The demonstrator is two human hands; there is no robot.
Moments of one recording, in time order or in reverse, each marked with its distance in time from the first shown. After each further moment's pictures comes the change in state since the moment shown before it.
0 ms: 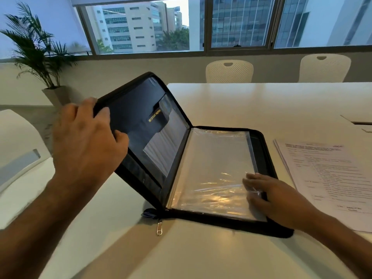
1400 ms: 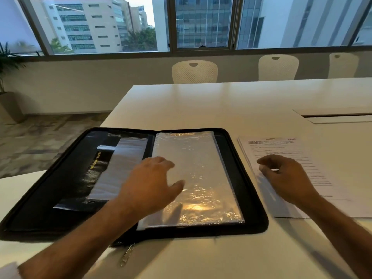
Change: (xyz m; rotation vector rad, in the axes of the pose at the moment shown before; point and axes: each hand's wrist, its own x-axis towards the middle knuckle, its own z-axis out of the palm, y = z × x) left_hand -0.037 0.142 0.060 -0.595 -0.704 0.361; right_hand -0.010 0.059 -0.048 0.161 0.498 0.330
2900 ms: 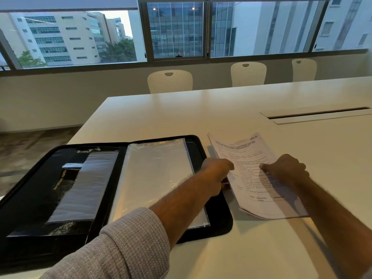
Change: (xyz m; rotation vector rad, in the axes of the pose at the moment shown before) left_hand 0.096 0.199 0.066 -1.270 -0.334 -0.571; right_hand 0.049 0.090 -0.051 -0.267 0.063 0.703
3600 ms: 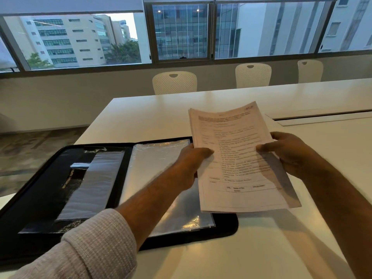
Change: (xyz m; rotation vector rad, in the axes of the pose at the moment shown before) left_hand -0.005 0.018 -0.066 -0.046 -0.073 0.275; right_hand -0.051 -0.049 -0.059 0.863 -0.411 -0.216
